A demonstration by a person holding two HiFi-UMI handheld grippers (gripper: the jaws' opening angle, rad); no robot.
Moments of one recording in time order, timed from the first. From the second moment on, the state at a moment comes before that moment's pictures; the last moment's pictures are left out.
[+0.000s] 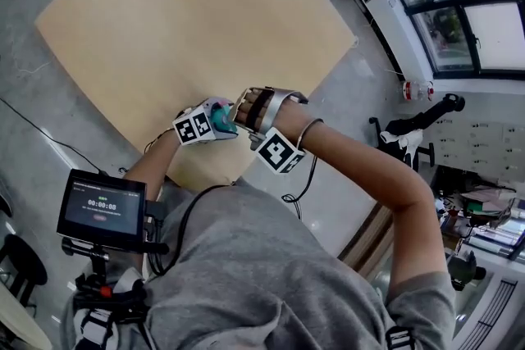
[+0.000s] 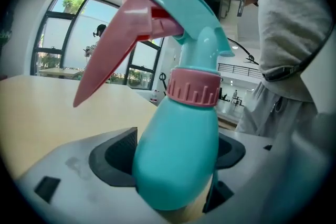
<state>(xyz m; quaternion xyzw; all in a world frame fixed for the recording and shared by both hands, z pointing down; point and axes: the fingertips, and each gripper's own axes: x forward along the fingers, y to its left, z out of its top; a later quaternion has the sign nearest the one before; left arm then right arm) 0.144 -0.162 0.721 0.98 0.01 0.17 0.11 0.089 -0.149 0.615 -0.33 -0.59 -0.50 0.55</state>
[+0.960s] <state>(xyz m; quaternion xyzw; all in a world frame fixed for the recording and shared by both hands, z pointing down) 0.150 -0.164 0.717 0.98 -0.09 0.14 0.11 0.090 -0.147 0.640 -0.18 -0.68 -0.14 0.69</state>
